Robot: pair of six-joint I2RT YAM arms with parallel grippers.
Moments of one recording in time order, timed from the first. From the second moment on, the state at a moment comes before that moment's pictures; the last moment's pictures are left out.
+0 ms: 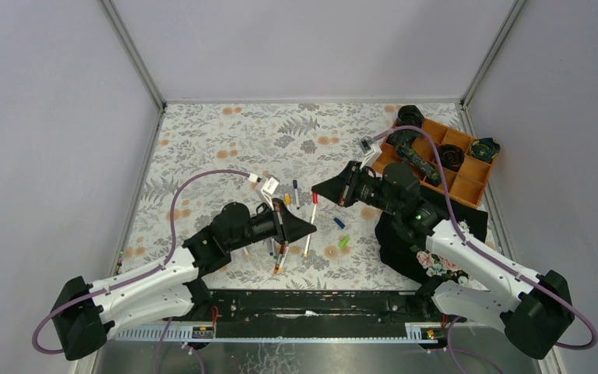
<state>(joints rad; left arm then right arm) -0.91 0.88 0.49 0.24 0.20 -0.83 0.69 1.04 0.75 0.15 -0.33 0.80</state>
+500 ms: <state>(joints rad) -0.91 0.87 0.49 0.24 0.21 -0.84 0.69 1.04 0.73 0.15 -0.33 0.80</state>
